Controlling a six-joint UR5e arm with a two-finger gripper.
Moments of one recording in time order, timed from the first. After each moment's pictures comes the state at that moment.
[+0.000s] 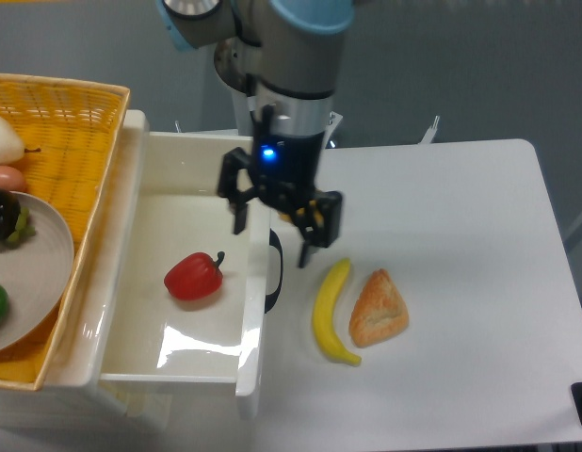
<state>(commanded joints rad) 2.53 -1.75 -1.41 -1.20 1.25 0.90</state>
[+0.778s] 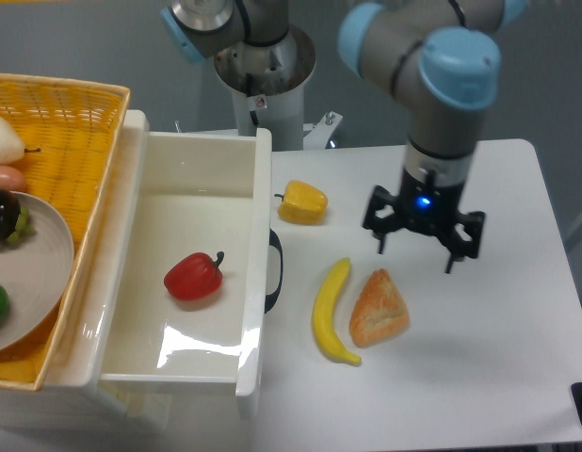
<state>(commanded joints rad) 2.71 -1.99 -1.42 -1.19 1.48 1.09</state>
